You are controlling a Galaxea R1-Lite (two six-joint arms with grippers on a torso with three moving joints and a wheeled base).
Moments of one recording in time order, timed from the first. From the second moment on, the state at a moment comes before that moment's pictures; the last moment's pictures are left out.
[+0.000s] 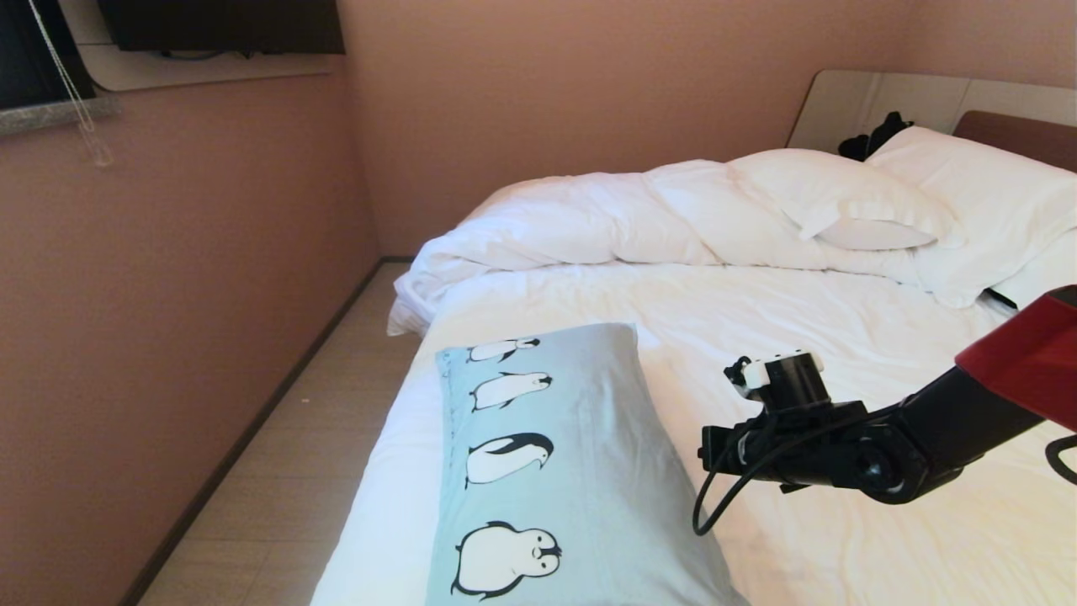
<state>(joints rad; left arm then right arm) 0.00 0.00 0.00 -0.01 0.01 -0.07 0.33 2.08 -0.89 -0.43 0.04 0.36</state>
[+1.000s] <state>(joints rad) 0.00 0.00 0.00 -0.01 0.01 -0.07 0.34 2.02 -0.82 -0.43 0.07 0.47</state>
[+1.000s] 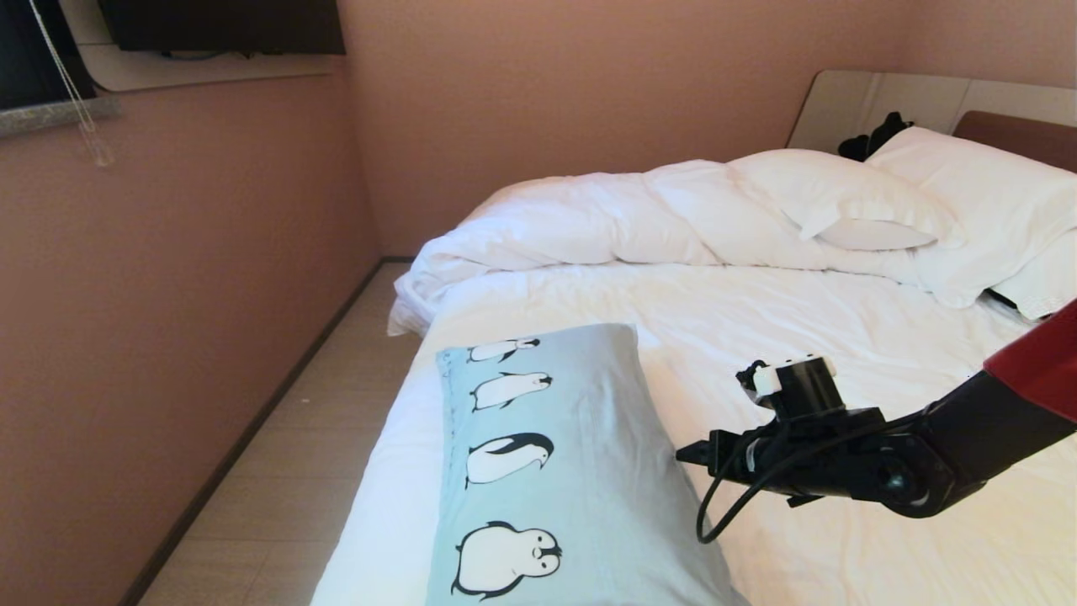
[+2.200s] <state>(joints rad) 0.00 0.00 0.00 -0.01 0.01 -0.07 0.57 2.09 -1.00 -0.15 0.10 0.47</state>
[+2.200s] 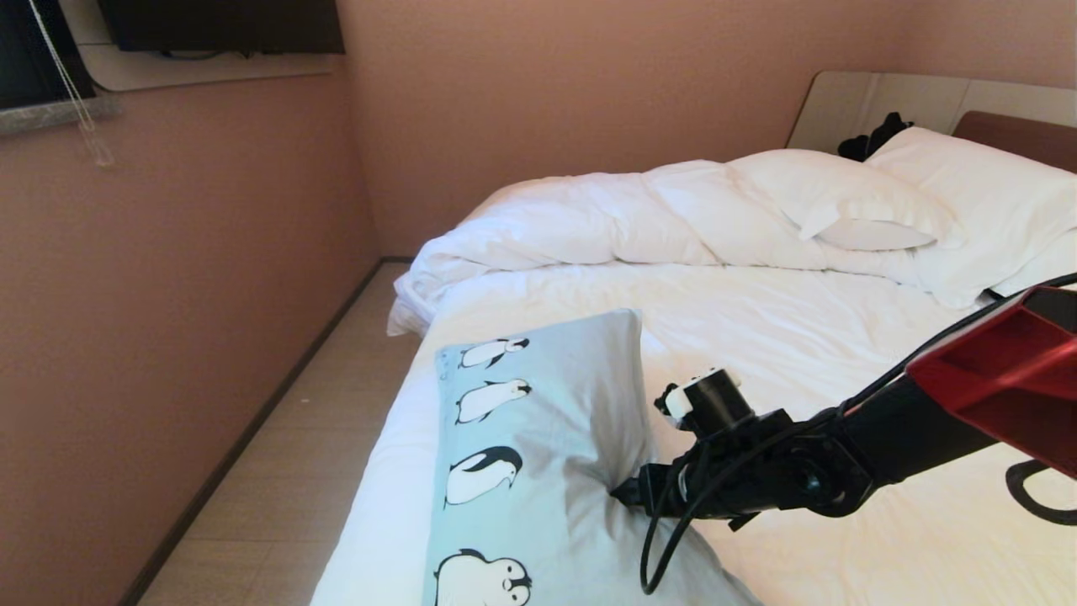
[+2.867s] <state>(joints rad) 0.00 0.00 0.00 -0.01 0.01 -0.07 0.64 2.11 -1.04 -0.14 0.11 0.48</state>
